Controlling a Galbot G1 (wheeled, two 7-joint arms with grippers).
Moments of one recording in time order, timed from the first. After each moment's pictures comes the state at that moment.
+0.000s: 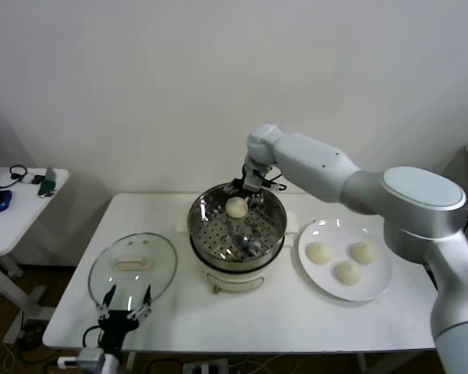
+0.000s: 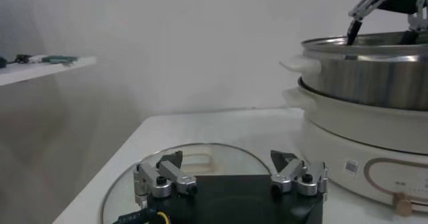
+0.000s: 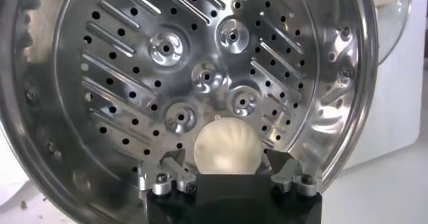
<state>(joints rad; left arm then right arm) 1.66 -1.45 -0.66 -1.95 -0.10 0.03 0.04 0.45 1.41 -1.22 0.74 -0.20 0.67 -0.98</state>
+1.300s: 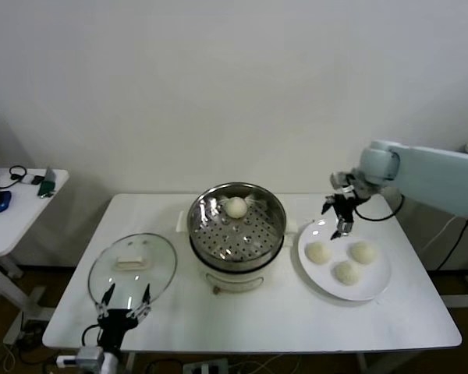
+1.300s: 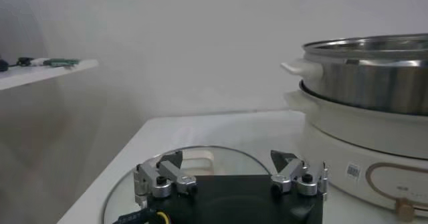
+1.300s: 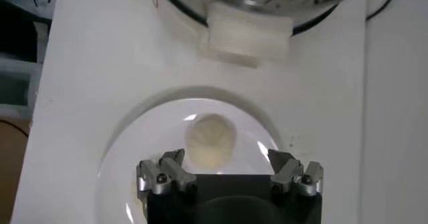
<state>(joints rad) 1.66 -1.46 -0.68 -1.95 -0.09 0.04 0.04 0.58 0.84 -1.62 1.17 0.53 -0.21 -0.93</state>
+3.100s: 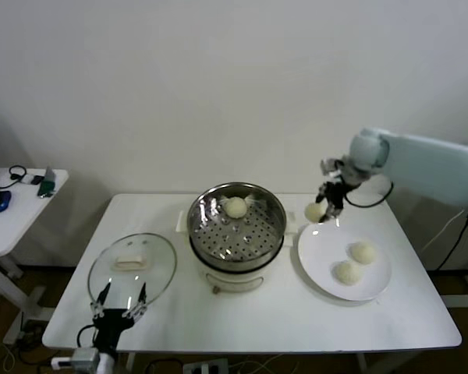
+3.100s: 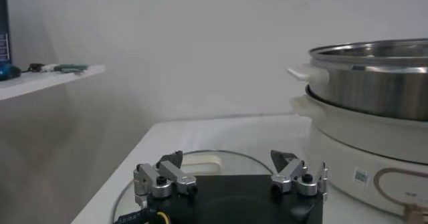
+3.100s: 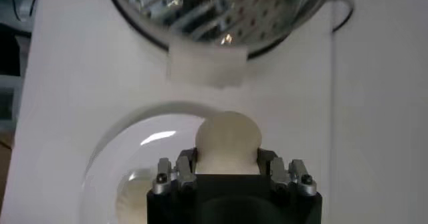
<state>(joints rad) 1.67 -1.46 -0.68 -1.97 -0.10 0.04 0.04 0.89 0.96 -1.64 1.22 0.72 -0.24 -1.01</state>
